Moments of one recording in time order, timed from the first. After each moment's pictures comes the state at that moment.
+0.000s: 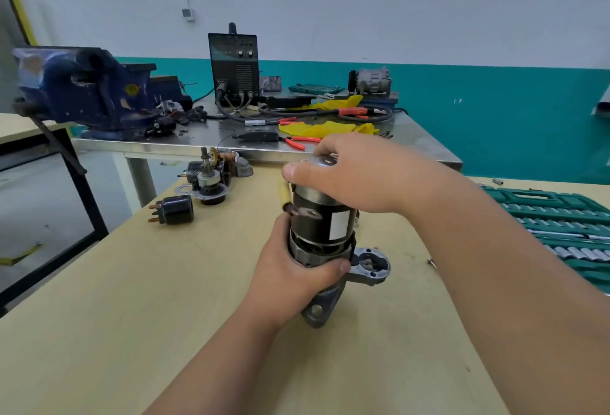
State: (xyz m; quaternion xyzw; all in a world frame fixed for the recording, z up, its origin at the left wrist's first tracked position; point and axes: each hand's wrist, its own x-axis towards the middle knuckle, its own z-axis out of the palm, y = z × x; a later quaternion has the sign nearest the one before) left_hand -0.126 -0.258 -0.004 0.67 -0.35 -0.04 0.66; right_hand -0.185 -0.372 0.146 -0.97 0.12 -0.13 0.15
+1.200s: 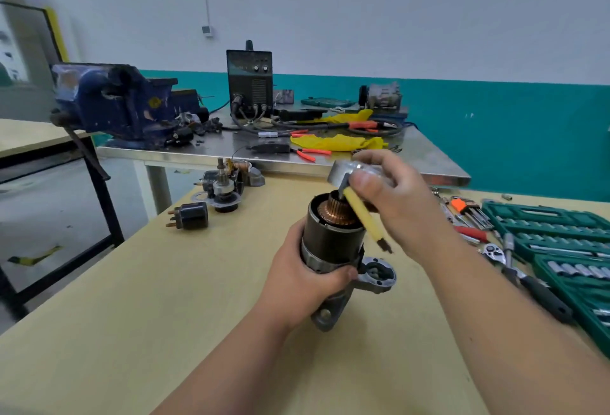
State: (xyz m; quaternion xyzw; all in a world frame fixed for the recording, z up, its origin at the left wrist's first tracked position) left_hand -0.129 -0.258 -0.003 0.66 -0.36 -0.05 0.65; right_hand -0.204 -0.394 0.100 -0.79 0.03 -0.31 0.53
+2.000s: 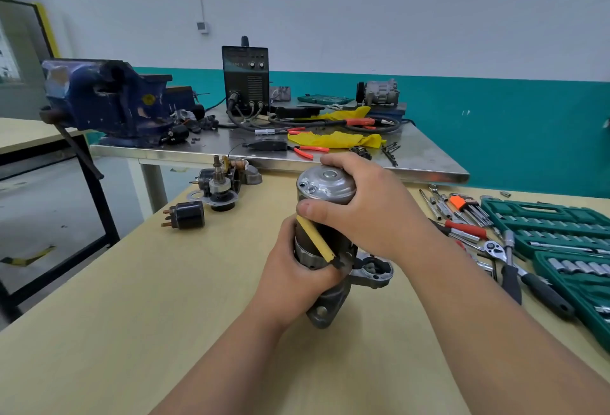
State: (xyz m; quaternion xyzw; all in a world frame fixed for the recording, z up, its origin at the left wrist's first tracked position) left_hand -0.120 -0.258 -0.005 0.66 -0.37 -0.03 0.66; right_hand -0.195 -0.370 0.106 -0.92 0.07 -0.28 0.26
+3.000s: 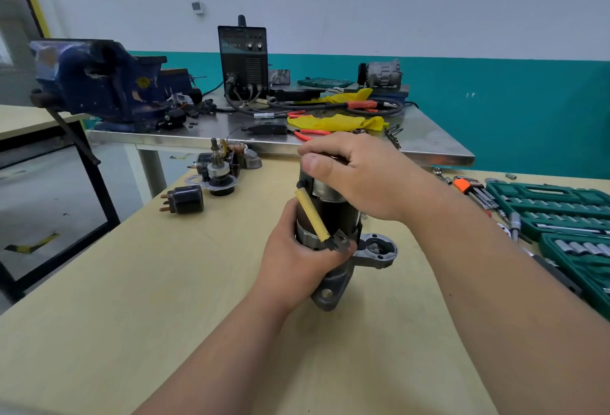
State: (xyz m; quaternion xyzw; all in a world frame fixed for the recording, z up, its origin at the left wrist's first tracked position) left_hand -0.125 -0.259 -0.001 0.66 -0.36 -0.01 0.66; right_hand -0.183 -0.380 0.120 -0.94 -0.01 -0.18 0.28
